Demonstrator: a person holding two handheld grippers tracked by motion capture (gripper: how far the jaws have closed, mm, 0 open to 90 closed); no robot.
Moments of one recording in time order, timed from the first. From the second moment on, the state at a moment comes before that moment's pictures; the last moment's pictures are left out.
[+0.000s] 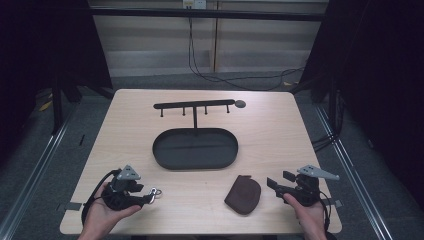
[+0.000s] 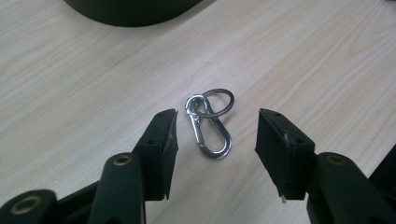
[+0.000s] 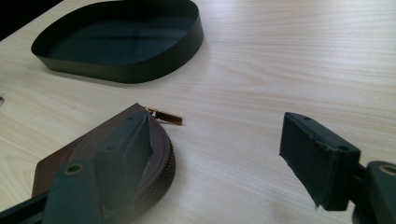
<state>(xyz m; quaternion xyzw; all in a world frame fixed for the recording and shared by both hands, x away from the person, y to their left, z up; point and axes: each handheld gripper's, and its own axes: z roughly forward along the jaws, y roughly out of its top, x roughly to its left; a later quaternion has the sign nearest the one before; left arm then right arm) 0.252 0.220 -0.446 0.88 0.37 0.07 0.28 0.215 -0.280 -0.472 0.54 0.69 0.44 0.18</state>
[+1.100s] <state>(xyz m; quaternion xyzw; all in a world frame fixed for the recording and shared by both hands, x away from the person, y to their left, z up) 0.280 0.170 -0.453 0.95 0.28 0.06 0.15 0.219 -0.278 -0.475 0.54 0.70 0.44 0.15</state>
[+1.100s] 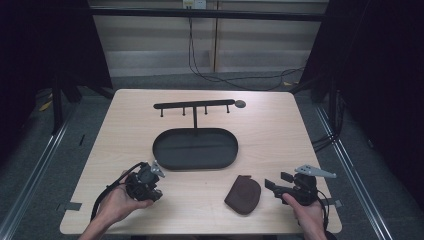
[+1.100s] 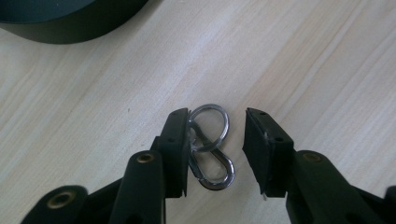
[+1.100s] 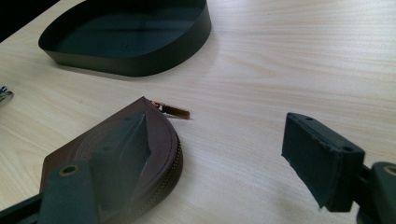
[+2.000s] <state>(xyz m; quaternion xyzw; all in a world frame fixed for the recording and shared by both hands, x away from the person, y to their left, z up) 0.298 0.177 -0.452 0.94 0.30 0.03 0.14 0.220 -0.278 -0.477 0.55 0.70 0.43 0.15</state>
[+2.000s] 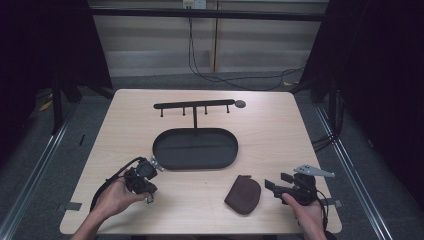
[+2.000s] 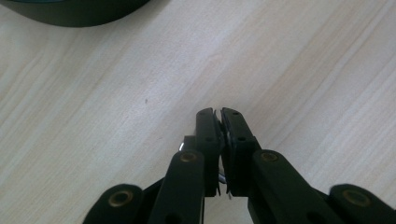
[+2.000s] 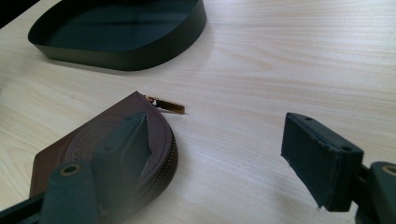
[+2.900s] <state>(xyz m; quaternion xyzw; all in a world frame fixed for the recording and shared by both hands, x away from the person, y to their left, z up) 0.304 0.194 -0.427 0.94 0.33 0.00 0.14 0.220 -0.277 -0.477 0.55 0.70 0.42 0.16</state>
